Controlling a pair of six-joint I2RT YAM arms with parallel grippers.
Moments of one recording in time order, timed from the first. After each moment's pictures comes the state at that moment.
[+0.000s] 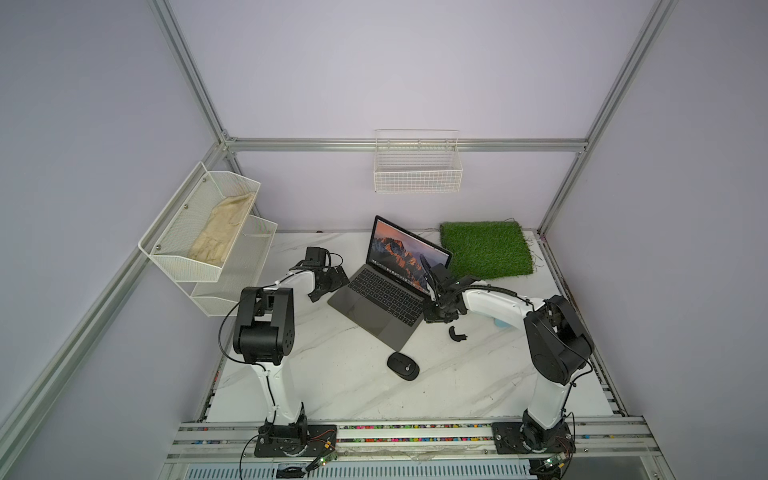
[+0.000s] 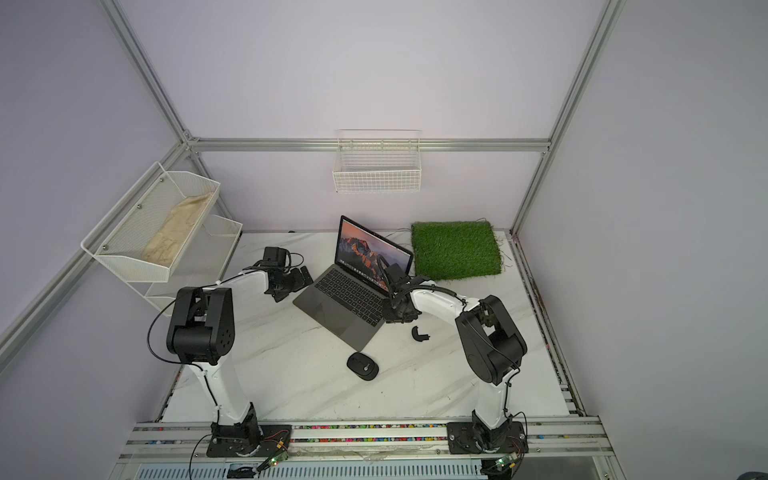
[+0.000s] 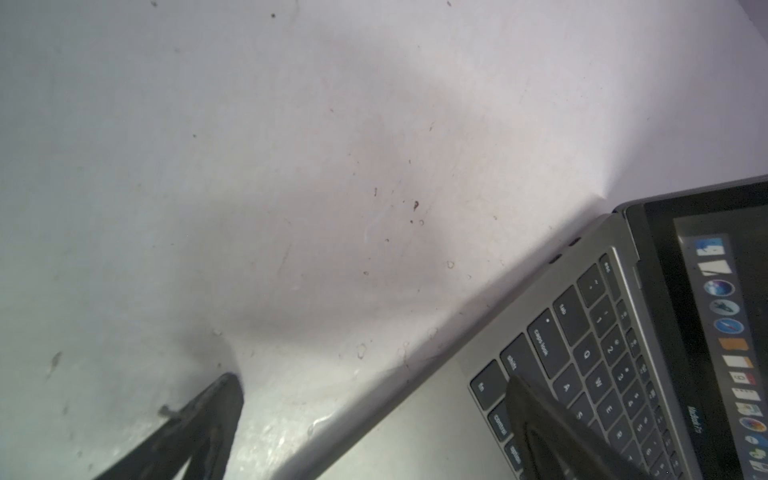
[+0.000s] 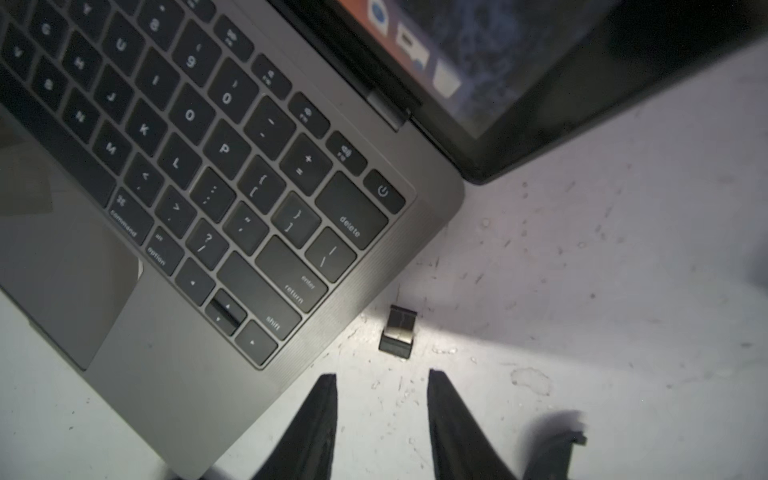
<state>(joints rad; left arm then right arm) -0.04 1.94 1.26 -0.35 0.08 -0.55 0.59 1.88 1.29 -0.66 -0.03 0.55</state>
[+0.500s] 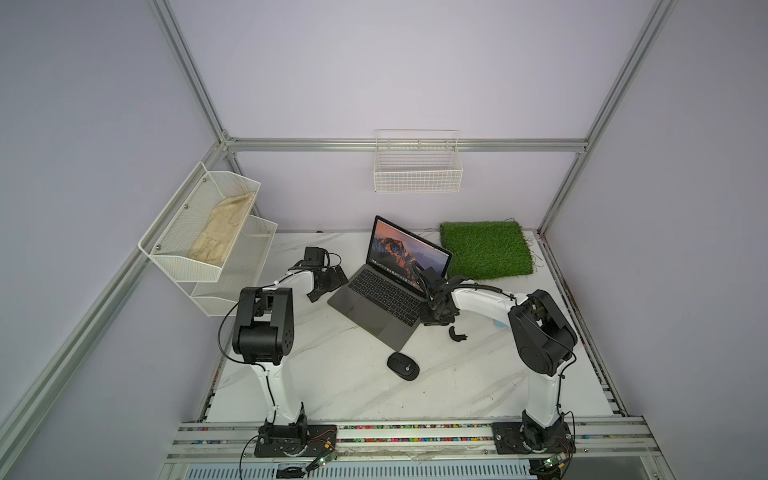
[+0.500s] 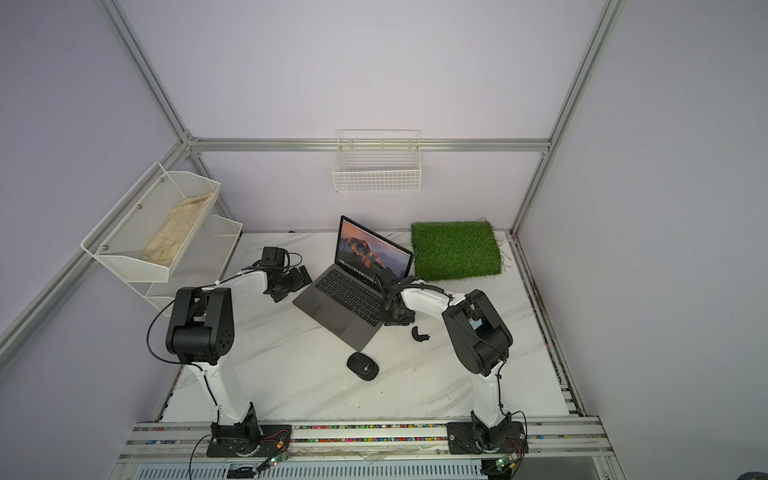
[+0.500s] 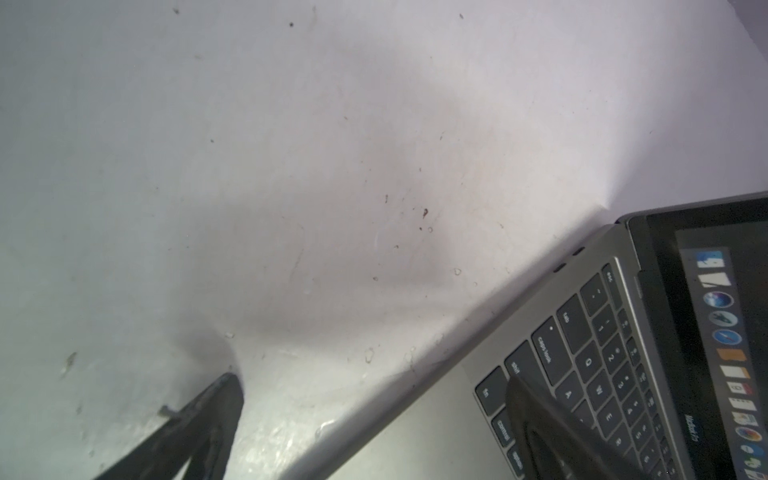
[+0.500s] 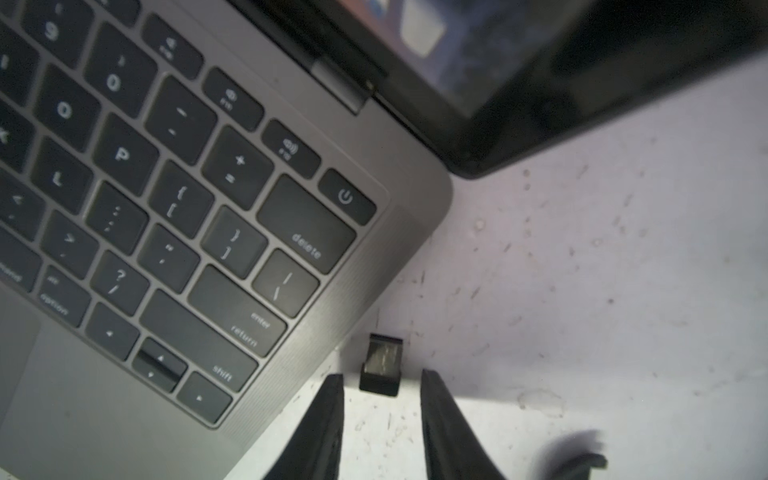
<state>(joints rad) -0.03 1.94 1.26 -0.35 0.08 -0.57 0.62 1.96 1.34 -0.71 0.04 0.59</state>
